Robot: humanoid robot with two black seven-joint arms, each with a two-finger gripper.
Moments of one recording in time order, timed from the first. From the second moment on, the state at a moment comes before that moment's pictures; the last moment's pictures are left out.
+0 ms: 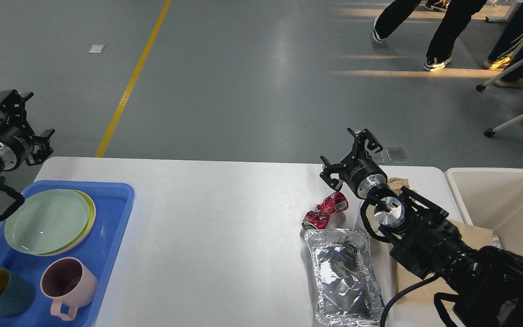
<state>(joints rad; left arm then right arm) -0.93 0.53 -0.24 -0.28 -0.23 -0.31 -0.18 0.81 0.04 0.57 0.27 0.21 0.31 0.19</state>
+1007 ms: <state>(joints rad) -0.94 0.55 -0.23 -0.28 -0.23 -0.26 -0.17 0.81 0.04 0.57 0.27 0.21 0.31 0.19</state>
